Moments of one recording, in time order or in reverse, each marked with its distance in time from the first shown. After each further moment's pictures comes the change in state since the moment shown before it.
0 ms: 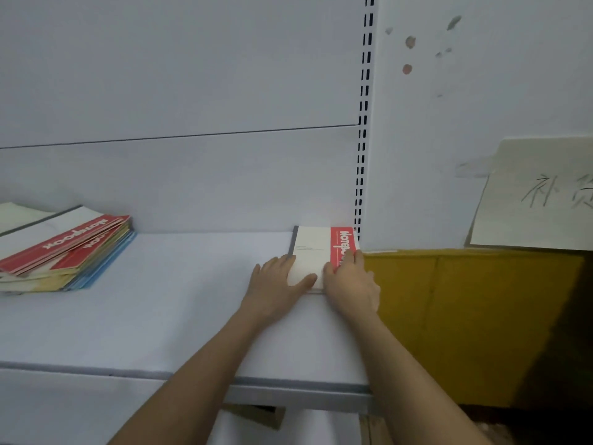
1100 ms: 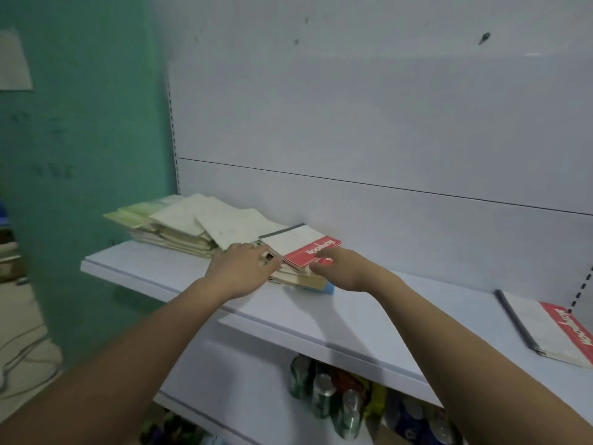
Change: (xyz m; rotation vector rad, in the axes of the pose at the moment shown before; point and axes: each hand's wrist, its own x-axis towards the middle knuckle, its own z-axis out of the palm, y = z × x) left_hand -0.200 -0.408 -0.301 0.210 0.169 -0.284; right_hand -0.190 -0.427 0.098 -0.167 -0.386 -0.695
